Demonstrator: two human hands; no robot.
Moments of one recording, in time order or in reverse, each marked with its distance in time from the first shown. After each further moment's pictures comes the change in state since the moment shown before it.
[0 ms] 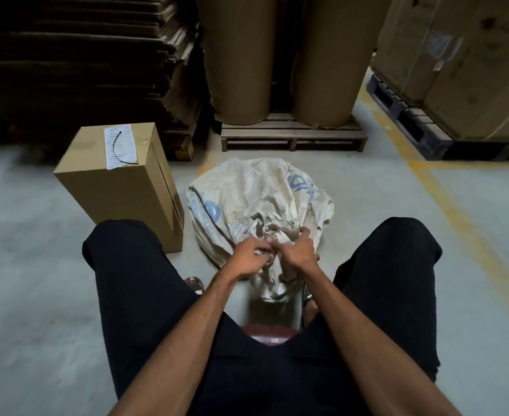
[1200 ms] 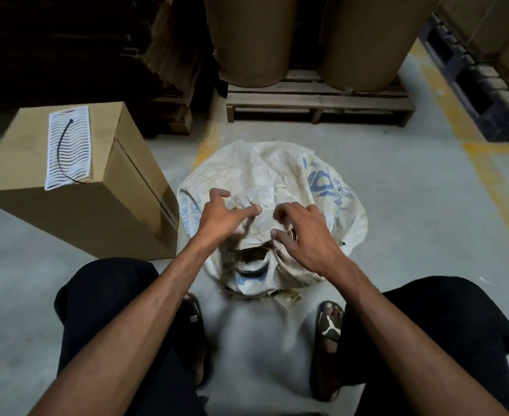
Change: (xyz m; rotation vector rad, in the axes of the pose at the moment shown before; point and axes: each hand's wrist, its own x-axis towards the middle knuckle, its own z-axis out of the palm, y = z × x) left_hand 0.206 -0.023 -0.108 -0.182 0.275 -0.431; right_hand 0.178 -0.084 0.003 -0.451 -0.141 -0.821
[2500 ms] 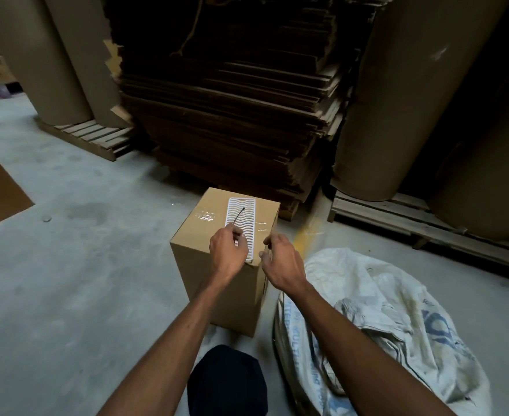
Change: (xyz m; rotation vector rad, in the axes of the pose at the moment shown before) left_hand 0.040 -0.056 -0.283 -0.003 0.707 0.242; right_hand 0.224 -0.287 0.091 0.018 -0.017 -0.145
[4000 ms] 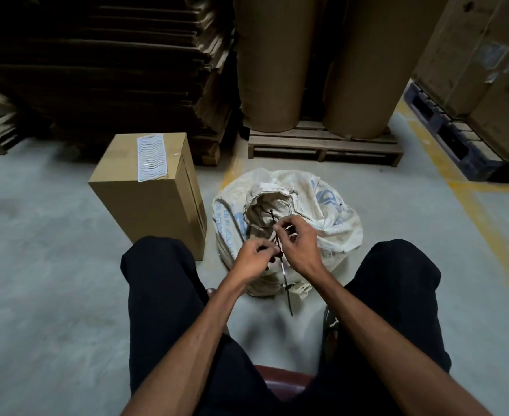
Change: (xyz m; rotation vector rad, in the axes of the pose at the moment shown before) left_hand -0.340 0.074 0.062 -0.373 -0.808 -0.155; right_hand -0.331 0.127 -0.069 0.474 0.460 0.189
